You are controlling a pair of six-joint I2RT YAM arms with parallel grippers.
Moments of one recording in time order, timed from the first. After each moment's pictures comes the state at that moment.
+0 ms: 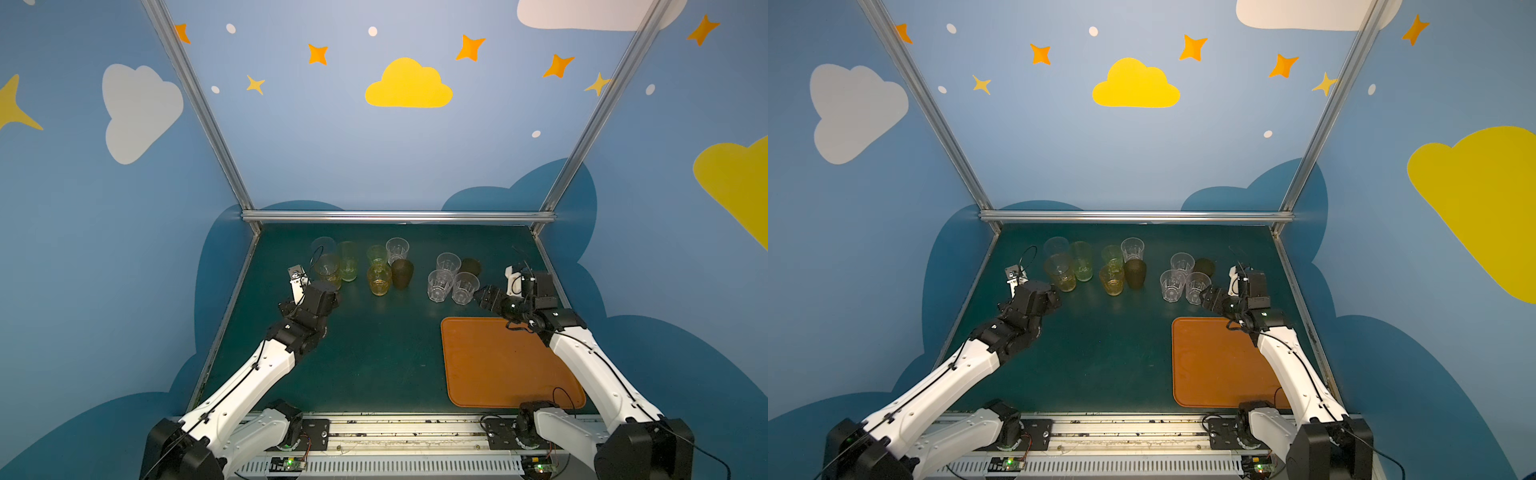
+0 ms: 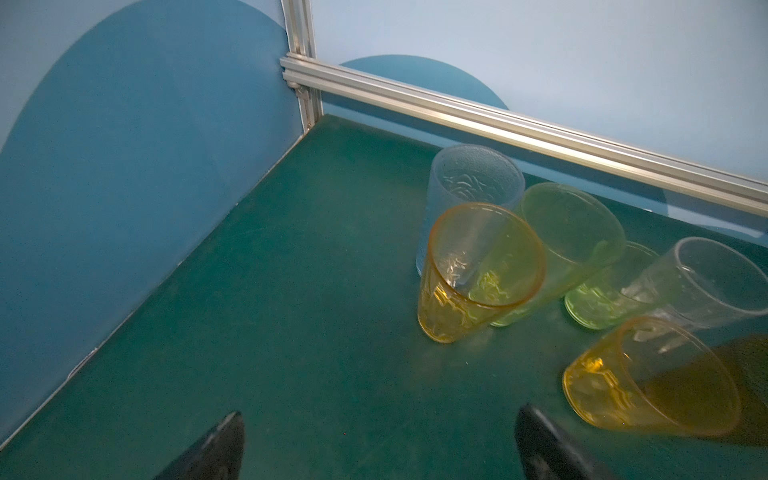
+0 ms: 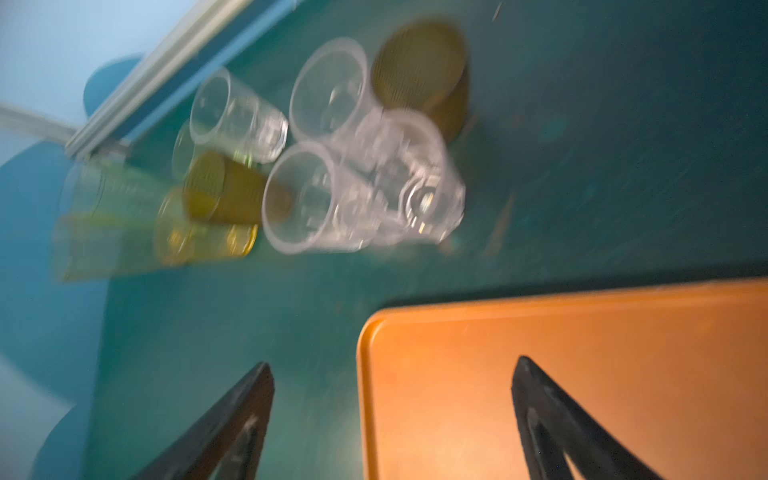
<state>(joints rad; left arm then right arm) -0.45 0.99 0.75 -0.46 -0.68 -0.61 0.17 1.08 0.79 -0.54 -0.29 0.51</state>
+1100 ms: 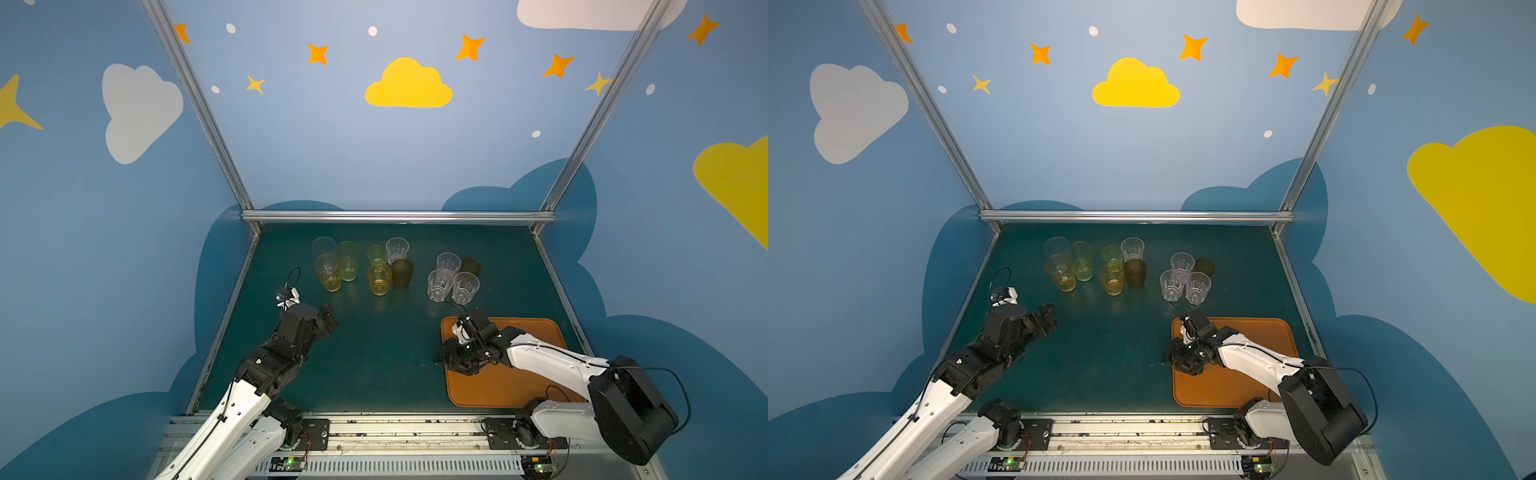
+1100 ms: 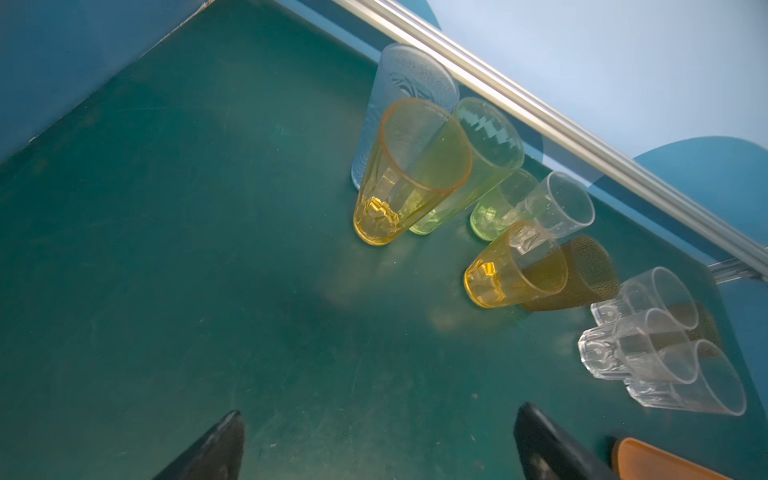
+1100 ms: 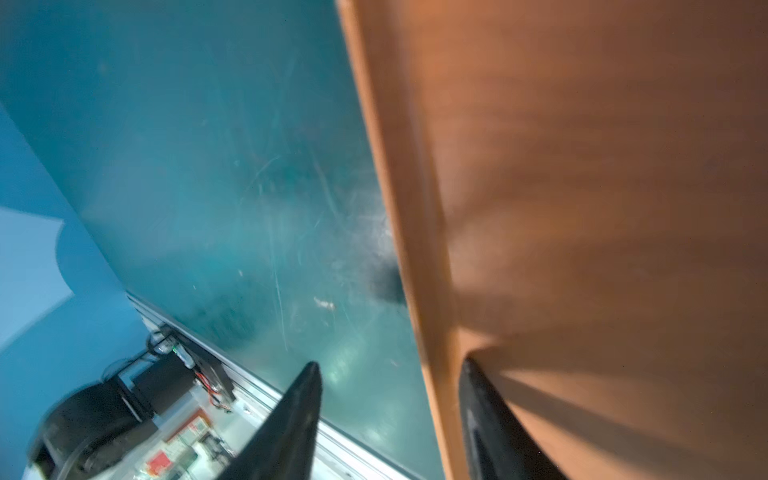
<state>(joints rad) -0.45 0.68 0.65 -0.63 -0.37 -0.75 0.65 1.31 0.55 -0.42 -0.41 0.90</state>
